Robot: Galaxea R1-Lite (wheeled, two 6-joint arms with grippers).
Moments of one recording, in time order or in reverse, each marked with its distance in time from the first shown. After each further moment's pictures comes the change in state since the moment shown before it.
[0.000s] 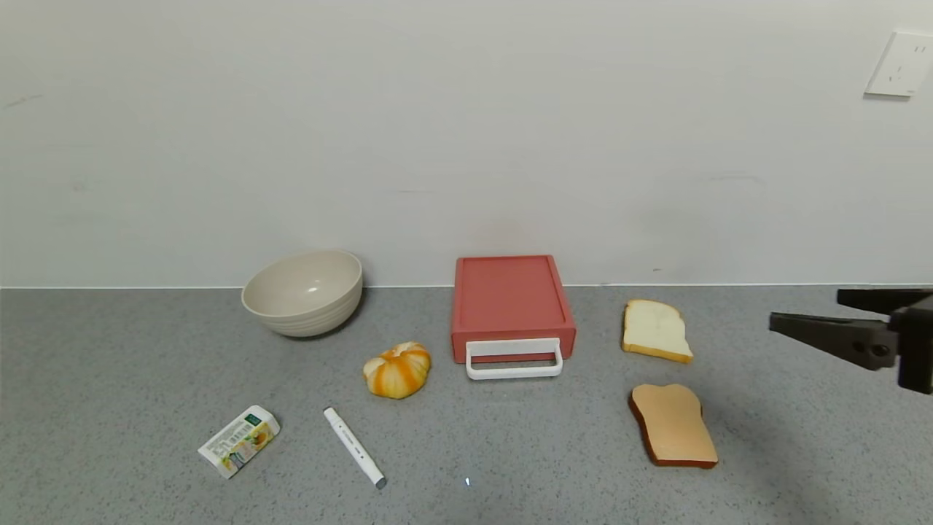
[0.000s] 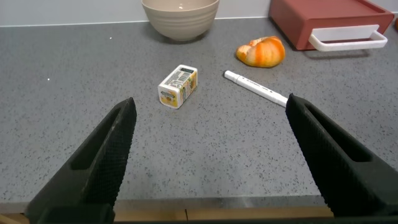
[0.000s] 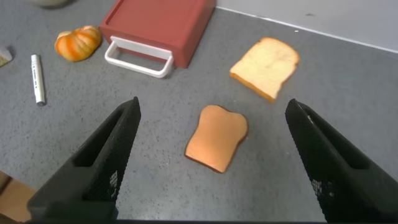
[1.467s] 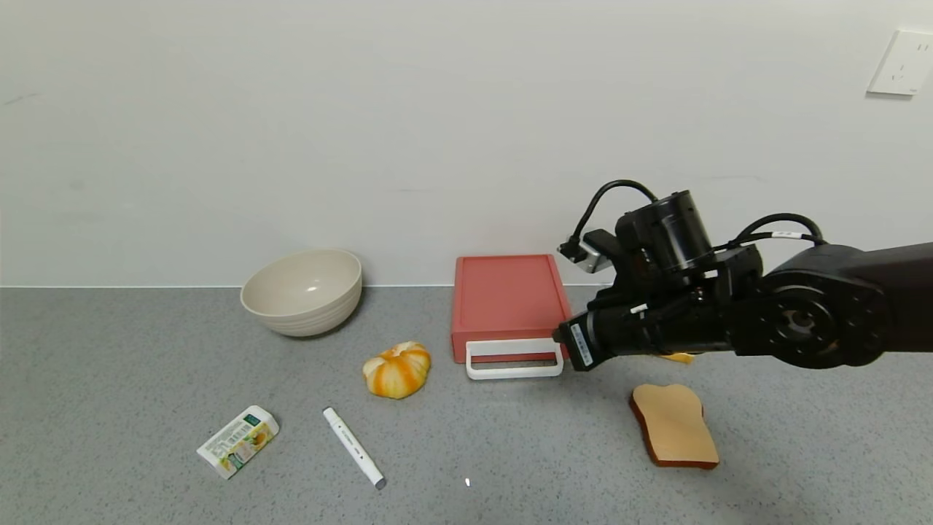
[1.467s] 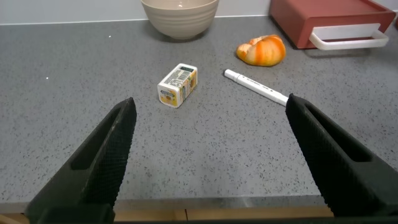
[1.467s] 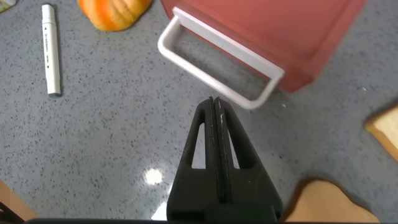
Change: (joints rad) left arm 0.000 0.000 0.000 0.003 0.000 0.000; right arm 0.383 0.718 -0.467 0.018 -0.115 0.044
